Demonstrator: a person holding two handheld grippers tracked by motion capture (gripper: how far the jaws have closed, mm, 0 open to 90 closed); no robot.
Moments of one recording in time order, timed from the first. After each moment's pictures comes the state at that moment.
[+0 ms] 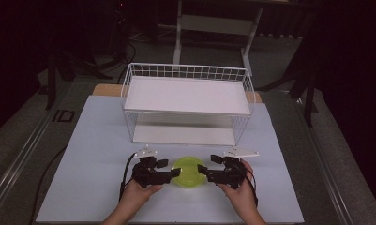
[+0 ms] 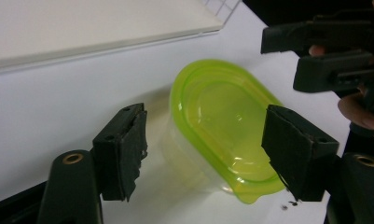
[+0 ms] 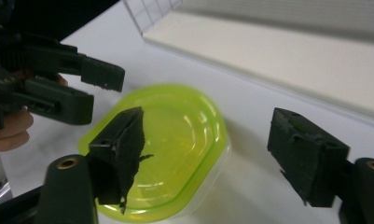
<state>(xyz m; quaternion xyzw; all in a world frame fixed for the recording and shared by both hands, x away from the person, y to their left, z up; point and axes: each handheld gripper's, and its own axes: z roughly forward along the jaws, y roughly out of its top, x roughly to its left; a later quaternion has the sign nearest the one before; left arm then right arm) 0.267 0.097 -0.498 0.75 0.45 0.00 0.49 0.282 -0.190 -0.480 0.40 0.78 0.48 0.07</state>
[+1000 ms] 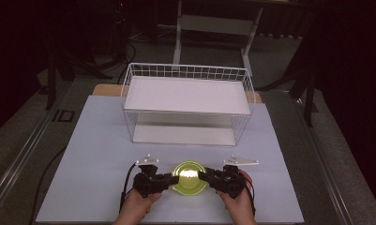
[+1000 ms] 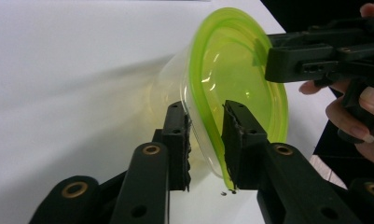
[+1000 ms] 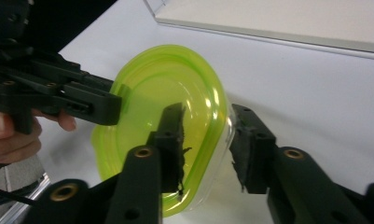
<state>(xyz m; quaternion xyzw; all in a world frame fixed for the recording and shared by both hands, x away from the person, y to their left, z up) 0.245 0.091 -0.505 0.74 0.47 -0.04 0.47 0.258 -0.192 -0.494 0.43 0.76 0.48 0.02</state>
